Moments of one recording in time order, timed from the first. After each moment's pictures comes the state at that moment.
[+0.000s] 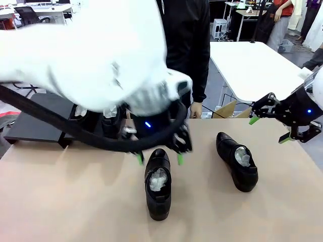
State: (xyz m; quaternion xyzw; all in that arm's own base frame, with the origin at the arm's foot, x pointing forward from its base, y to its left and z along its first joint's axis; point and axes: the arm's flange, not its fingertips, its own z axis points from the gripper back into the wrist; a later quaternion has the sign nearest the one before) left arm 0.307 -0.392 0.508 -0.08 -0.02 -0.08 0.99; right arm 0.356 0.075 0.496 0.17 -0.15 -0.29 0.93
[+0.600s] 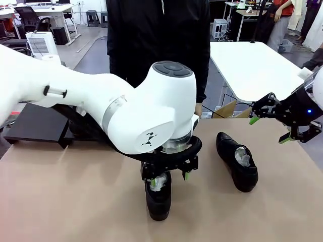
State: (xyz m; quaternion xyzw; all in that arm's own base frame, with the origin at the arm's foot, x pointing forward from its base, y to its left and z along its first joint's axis) left arm 0.330 -0.433 0.405 -0.03 -0.05 0.09 0.99; right arm 0.356 0.075 0.496 0.17 -0.15 -0.29 0.93
